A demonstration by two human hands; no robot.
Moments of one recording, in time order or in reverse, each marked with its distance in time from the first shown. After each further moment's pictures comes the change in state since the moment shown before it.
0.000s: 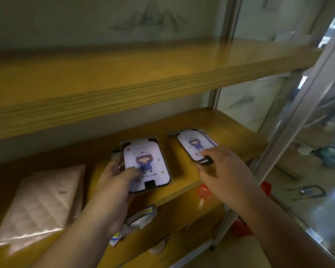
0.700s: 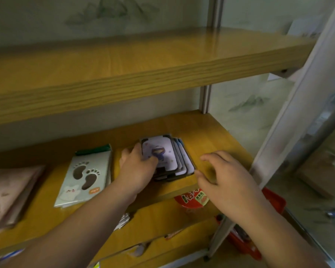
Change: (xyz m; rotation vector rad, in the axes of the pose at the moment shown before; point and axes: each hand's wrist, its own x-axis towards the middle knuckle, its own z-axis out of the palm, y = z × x) left_hand 0.079 -0.040 0.165 0.872 0.212 0.078; right_hand 0.048 0.135 -0.034 0.105 -0.075 -0.155
